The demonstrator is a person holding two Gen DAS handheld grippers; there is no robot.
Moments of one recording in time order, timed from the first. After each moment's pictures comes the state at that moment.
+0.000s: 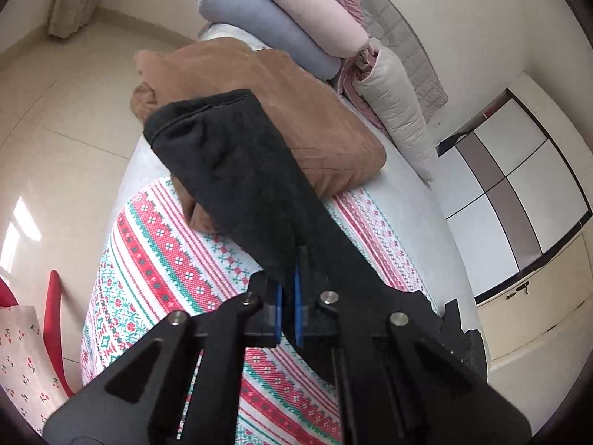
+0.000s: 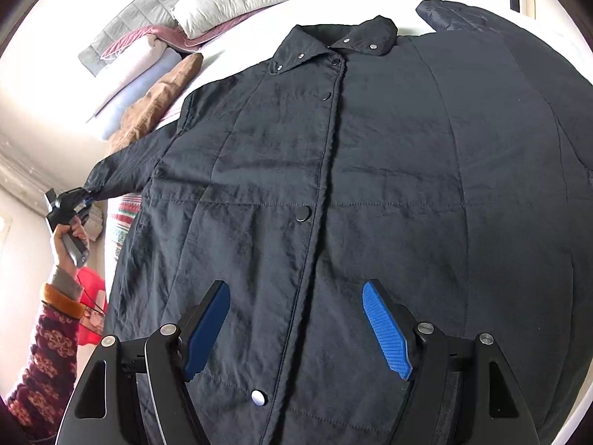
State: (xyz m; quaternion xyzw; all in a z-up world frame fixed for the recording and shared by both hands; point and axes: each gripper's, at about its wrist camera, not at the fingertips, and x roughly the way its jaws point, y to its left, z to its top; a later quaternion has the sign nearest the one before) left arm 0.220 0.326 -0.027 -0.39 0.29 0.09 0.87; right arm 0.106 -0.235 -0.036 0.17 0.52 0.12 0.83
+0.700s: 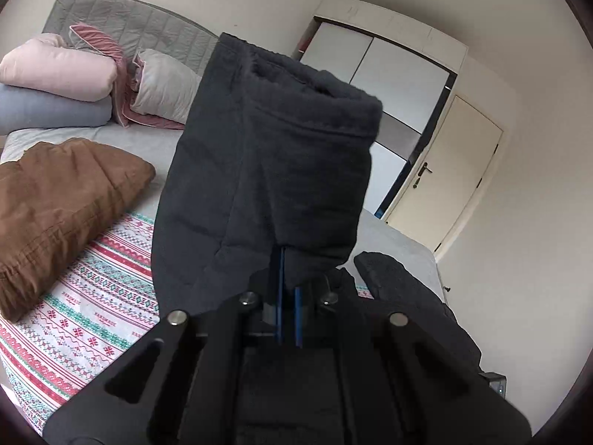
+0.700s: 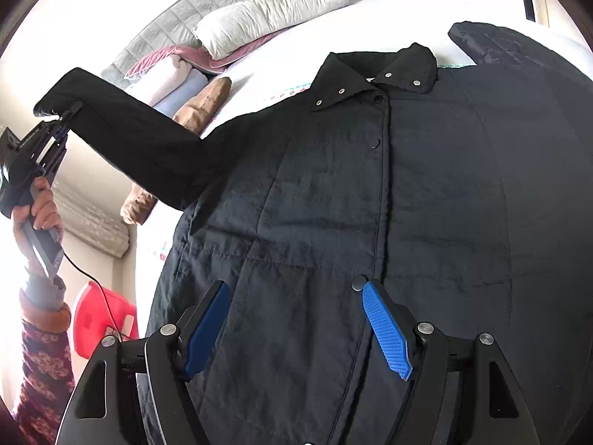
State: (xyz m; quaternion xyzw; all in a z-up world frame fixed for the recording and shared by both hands) left arm 0.244 0.098 0.144 -0.19 0.23 -0.20 0.93; right arm 0.144 -0.220 -0.009 0.21 0.47 0.16 0.84
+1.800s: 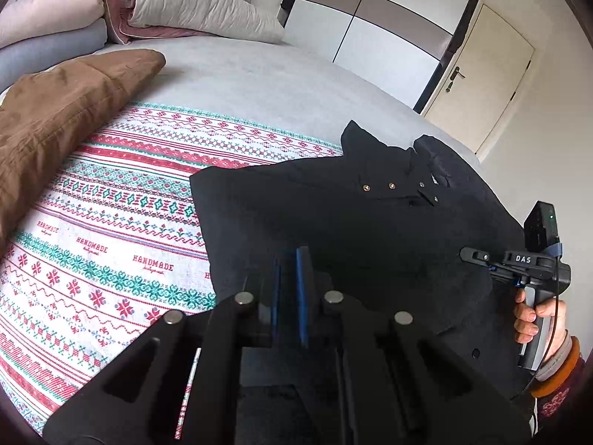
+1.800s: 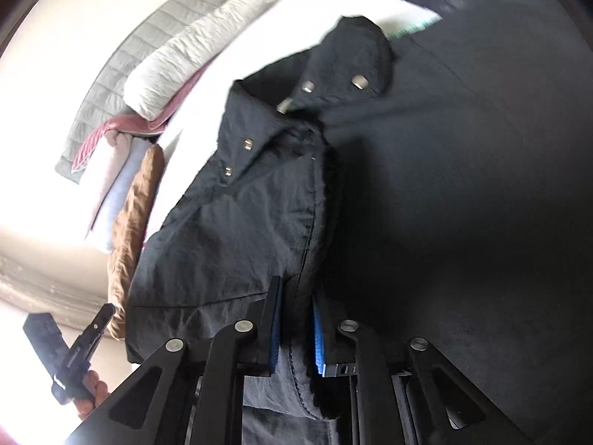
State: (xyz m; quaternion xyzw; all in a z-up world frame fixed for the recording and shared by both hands) left arm 0.299 0.092 -0.017 -0.10 0.40 -0.19 0.89; right arm 0.296 -0.258 -0.056 0.32 0.44 0.10 0.83
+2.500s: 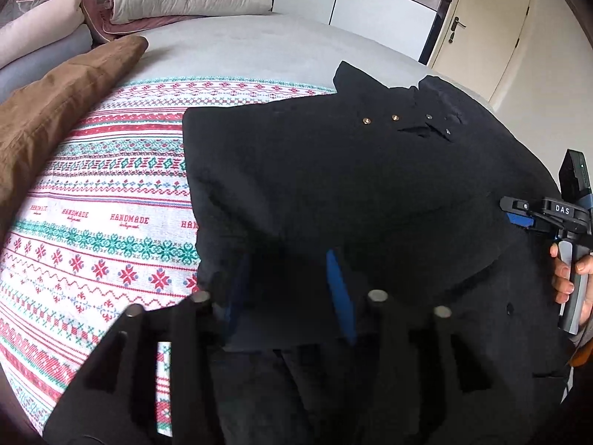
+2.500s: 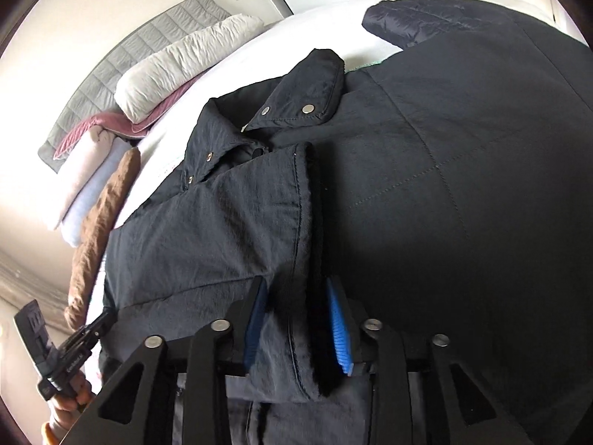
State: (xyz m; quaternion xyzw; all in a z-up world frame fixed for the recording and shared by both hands) left arm 0.270 0.053 -0.040 -0.02 0.44 -0.16 0.88; right arm 0.261 -0.298 -0.076 0.30 0.44 0.04 0.85
